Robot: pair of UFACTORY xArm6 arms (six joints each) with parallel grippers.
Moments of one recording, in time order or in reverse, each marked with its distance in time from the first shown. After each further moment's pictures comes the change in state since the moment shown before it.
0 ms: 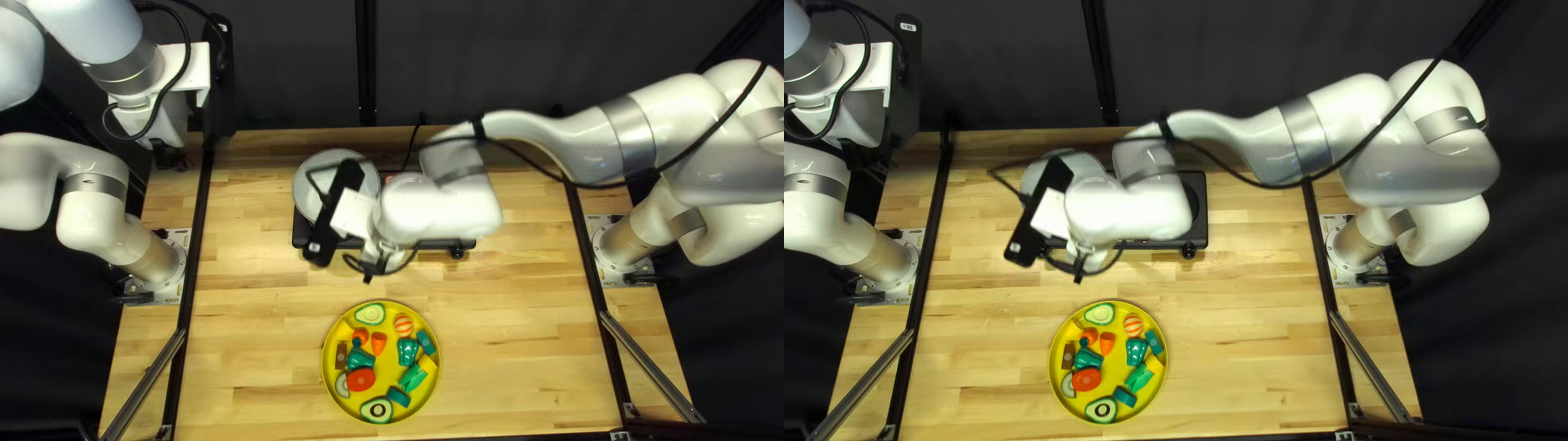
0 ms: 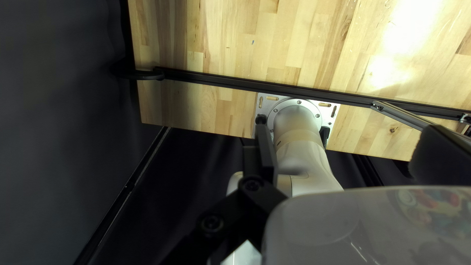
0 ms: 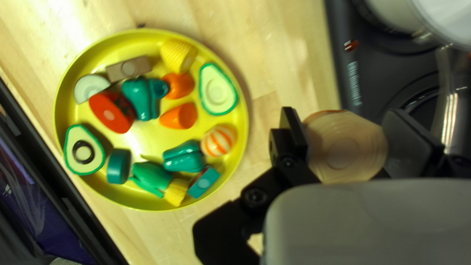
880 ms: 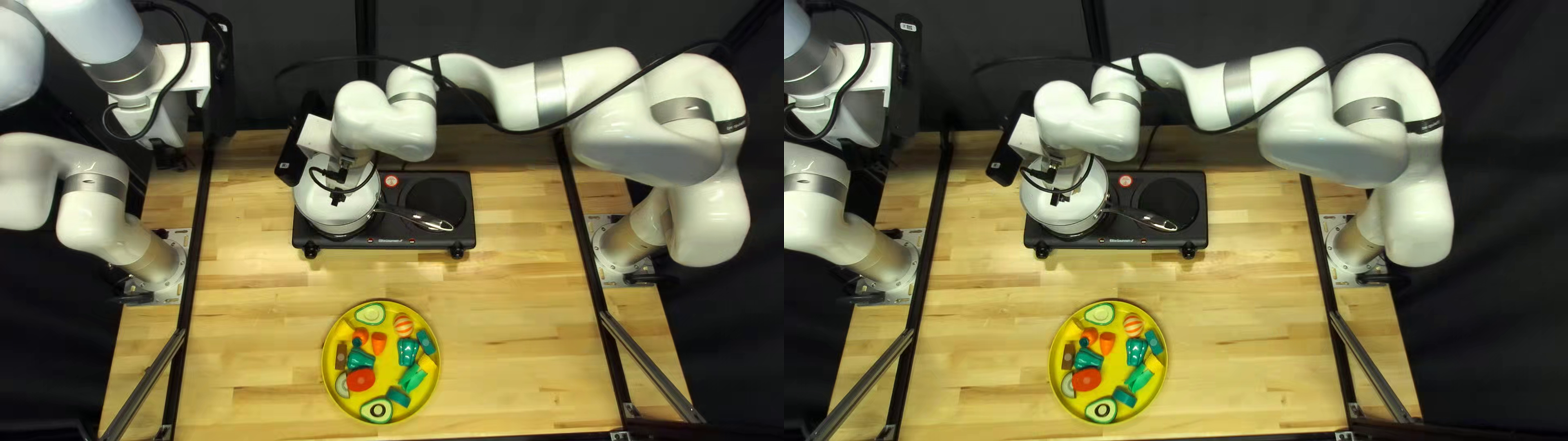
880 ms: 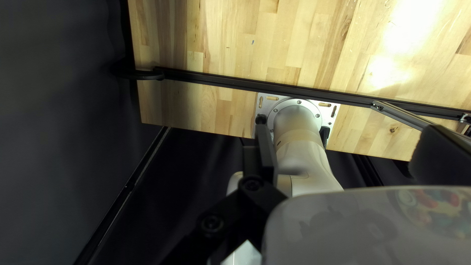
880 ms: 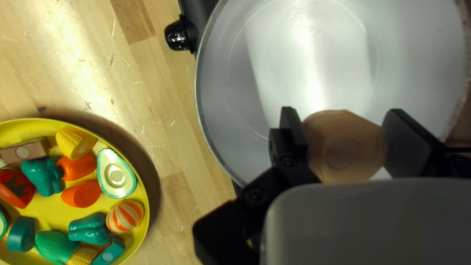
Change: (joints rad) left arm 0.000 0.000 0.000 0.000 0.000 0.000; right arm -0.210 0.257 -0.180 0.087 -0.069 -0.269
